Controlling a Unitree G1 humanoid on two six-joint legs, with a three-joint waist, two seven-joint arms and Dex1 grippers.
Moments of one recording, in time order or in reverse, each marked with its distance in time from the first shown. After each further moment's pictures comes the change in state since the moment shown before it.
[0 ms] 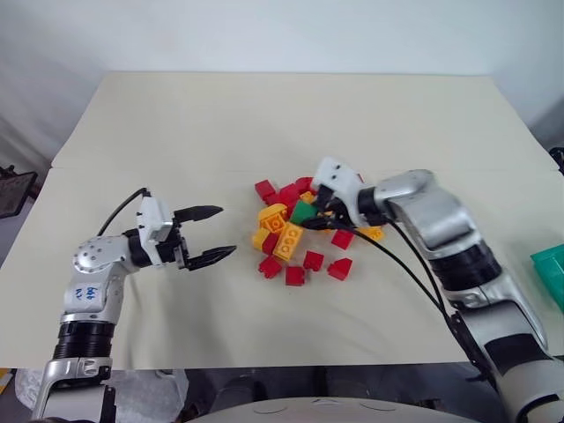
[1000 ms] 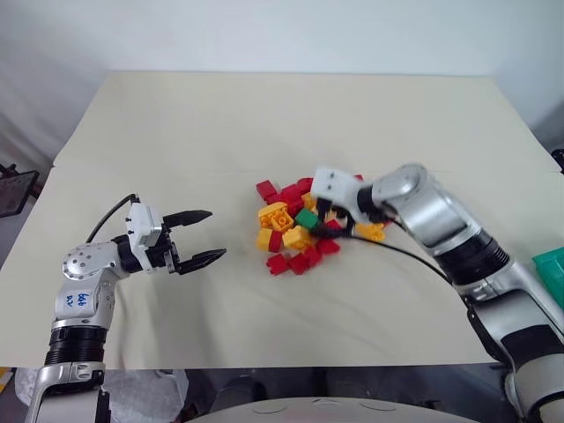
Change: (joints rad) left arm 0.057 0.038 0.061 0.078 0.001 -0.051 -0.010; right arm -0.091 -0.065 0.295 0.099 -0.104 -0.201 0.038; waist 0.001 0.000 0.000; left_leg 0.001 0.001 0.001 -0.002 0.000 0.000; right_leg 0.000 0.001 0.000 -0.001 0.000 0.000
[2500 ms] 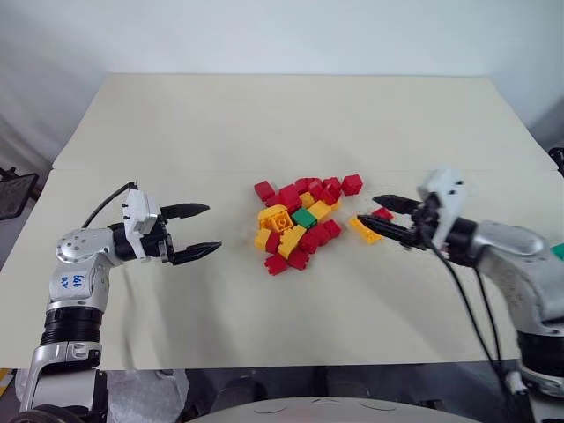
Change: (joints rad) left arm -0.120 0.040 -0.012 0.132 0.018 0.022 -0.096; right arm 0.645 -0.167 -0.743 -0.413 0.535 -0.018 -0.200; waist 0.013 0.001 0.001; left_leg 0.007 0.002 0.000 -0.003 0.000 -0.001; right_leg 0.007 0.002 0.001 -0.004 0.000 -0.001
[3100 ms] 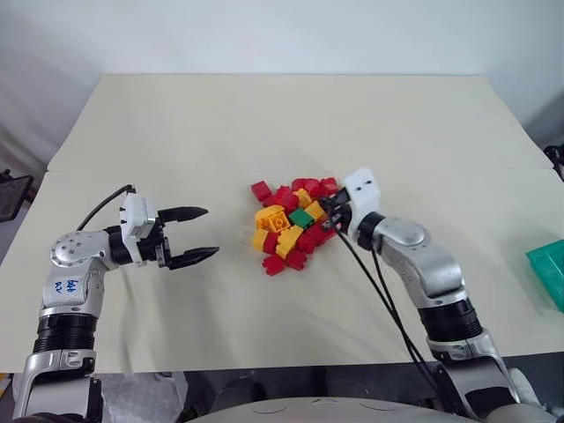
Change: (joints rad) left arm 0.047 0.021 0.012 -0.079 -0.002 0.026 0.013; right arm -0.251 0.417 0.307 0.297 -0.305 -0.119 -0.441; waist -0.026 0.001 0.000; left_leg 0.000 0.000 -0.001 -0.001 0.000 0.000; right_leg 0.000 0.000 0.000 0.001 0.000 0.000
